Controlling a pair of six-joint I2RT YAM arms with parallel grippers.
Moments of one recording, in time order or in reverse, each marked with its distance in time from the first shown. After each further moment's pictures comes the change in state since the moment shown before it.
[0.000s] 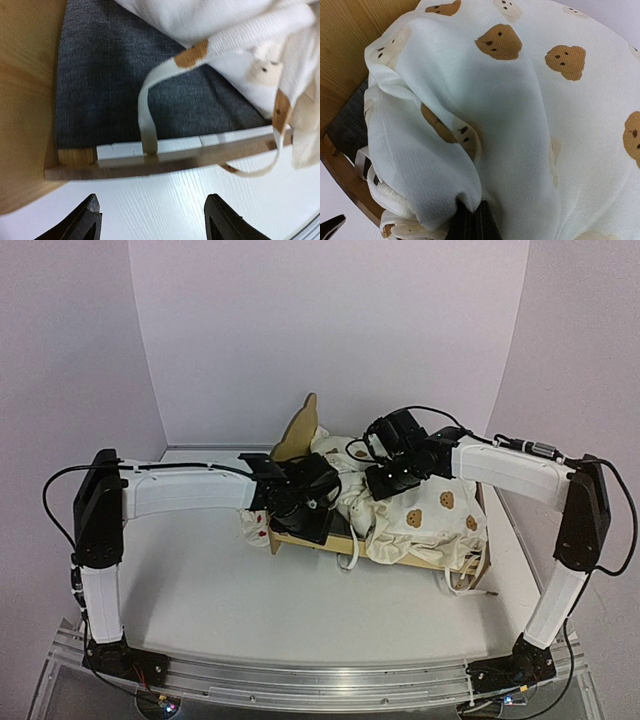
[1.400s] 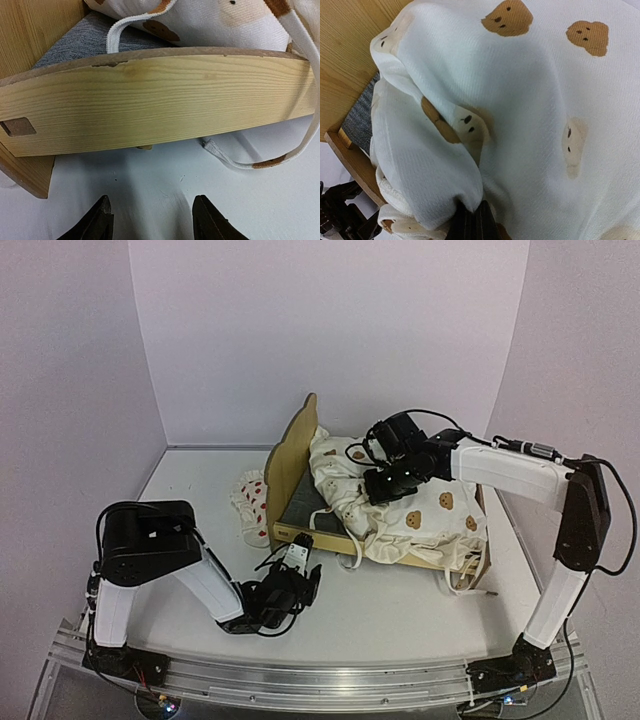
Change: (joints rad) left arm -0.183 0.173 -0.825 1.635 -0.464 0.273; right arm 0.000 0.000 -0.017 -0.010 -0.093 0.081
